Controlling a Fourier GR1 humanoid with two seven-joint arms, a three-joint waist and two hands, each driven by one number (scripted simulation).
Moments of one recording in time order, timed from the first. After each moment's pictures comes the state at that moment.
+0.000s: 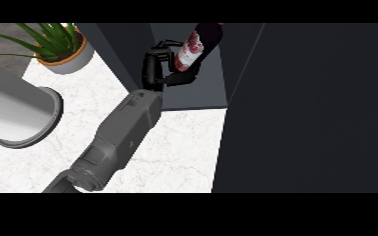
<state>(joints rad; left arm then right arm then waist) -0.97 0.00 -0.24 -0.32 0.57 0.46 -0.74 -0.58 -0.23 -0.06 -2.41 -0.18 -0.09 0.95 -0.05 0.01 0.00</state>
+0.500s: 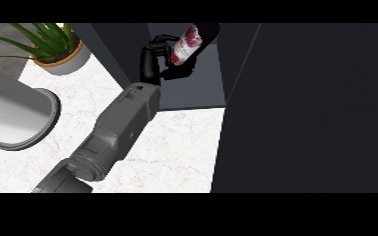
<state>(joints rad) -1.07 0.01 -0.21 -0.16 0.55 0.51 -0.76 -0.59 -0.22 -0.04 -2.41 -0.19 -0.09 0.94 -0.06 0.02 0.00</state>
